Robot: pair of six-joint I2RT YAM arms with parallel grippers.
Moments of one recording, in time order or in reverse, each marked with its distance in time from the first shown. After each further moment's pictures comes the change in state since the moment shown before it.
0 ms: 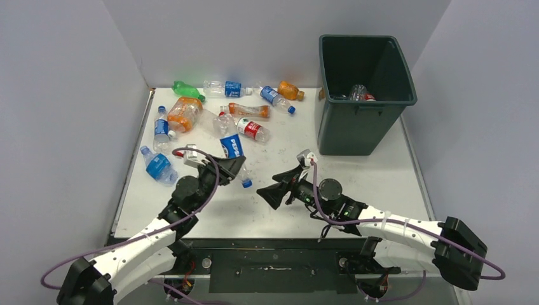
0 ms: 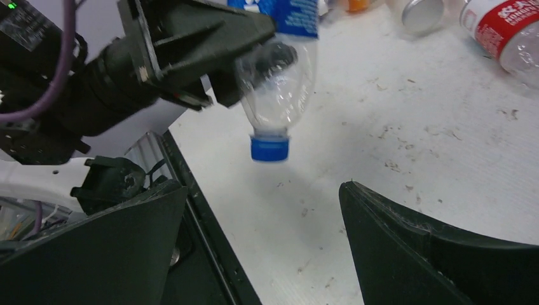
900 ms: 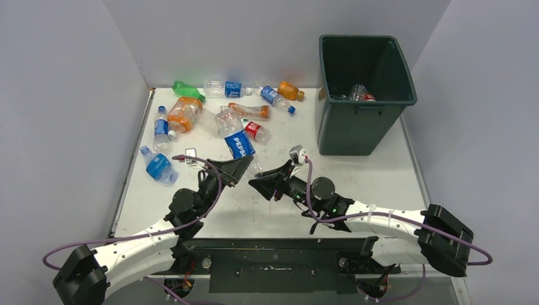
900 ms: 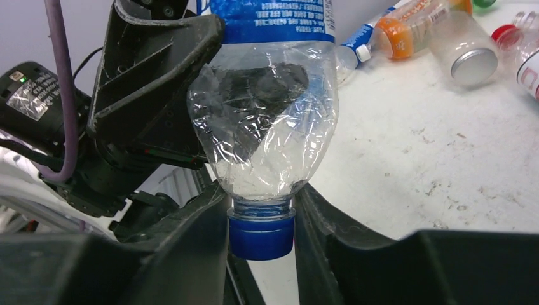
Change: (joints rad) left arm -0.246 0.051 -0.064 0.441 -0.068 -0.125; right arm 0.064 0.166 0.068 0.255 0.010 0.026
